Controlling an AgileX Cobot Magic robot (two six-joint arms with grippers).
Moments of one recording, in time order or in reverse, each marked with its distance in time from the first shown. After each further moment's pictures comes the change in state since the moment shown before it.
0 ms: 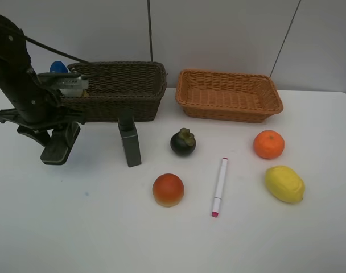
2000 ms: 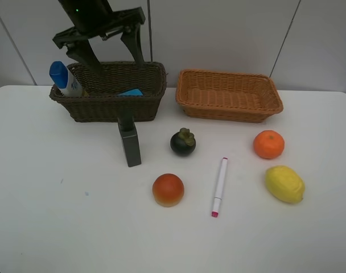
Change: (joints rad) left arm -0.209 0.194 -0.710 -0.186 0.454 -0.162; right arm 0.000 0.000 0.000 0.000 0.000 0.000
